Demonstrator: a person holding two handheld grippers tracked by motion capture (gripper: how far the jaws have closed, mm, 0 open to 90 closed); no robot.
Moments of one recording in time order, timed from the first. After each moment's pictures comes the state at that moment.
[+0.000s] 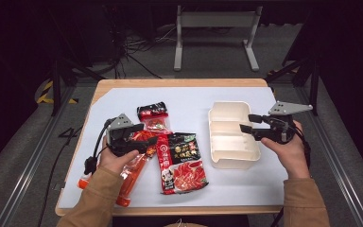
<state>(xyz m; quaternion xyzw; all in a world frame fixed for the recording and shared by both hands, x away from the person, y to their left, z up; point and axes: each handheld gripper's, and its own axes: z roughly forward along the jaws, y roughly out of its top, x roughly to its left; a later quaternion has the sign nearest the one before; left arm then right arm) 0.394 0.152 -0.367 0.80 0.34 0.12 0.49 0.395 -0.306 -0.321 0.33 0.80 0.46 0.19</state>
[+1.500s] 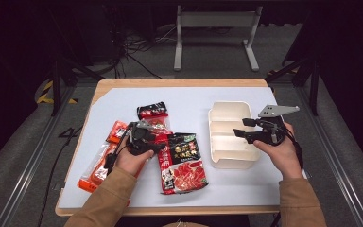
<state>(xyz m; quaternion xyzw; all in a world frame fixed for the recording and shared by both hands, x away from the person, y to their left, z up) 0.433 0.116 -0.427 0.84 0.39 0.06 0.36 0.402 -0.292 -0.338 0.34 0.82 0.43 0.17</state>
